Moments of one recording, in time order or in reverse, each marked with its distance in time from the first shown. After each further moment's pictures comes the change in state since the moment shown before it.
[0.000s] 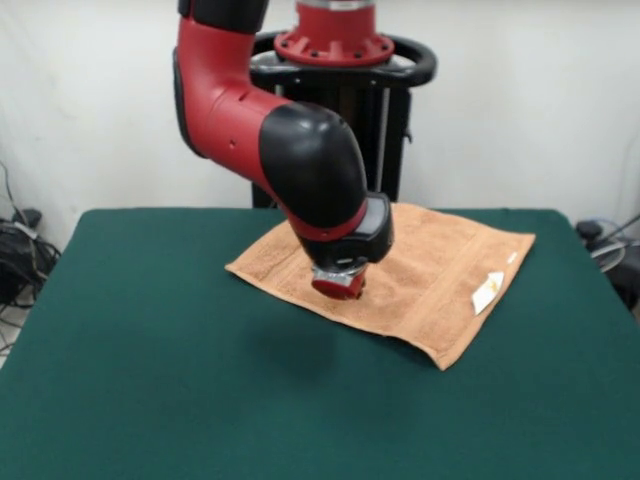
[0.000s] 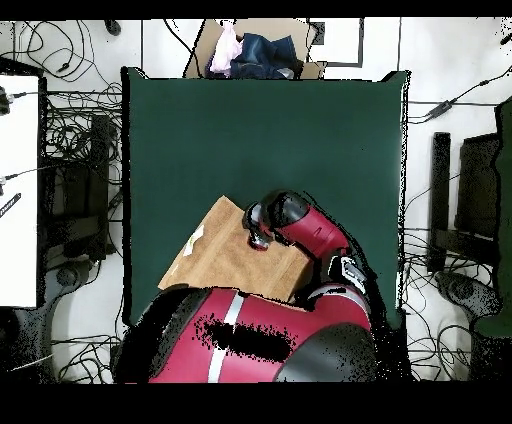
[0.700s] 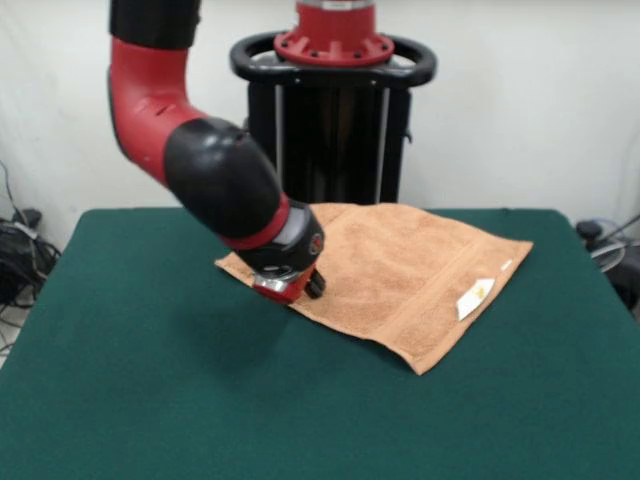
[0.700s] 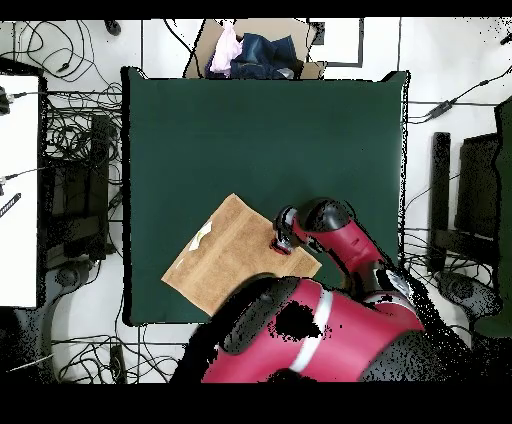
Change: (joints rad) arm -0.205 0.040 0.064 -0.005 0.003 0.038 -0.001
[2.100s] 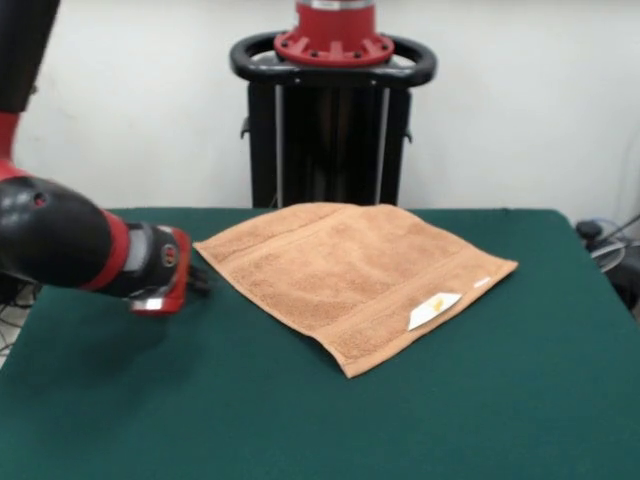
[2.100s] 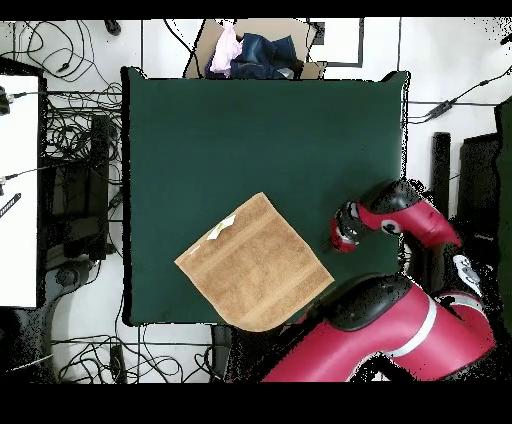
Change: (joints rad) arm -0.272 0.176 0.096 -0.538 -0.440 0.551 -0.132
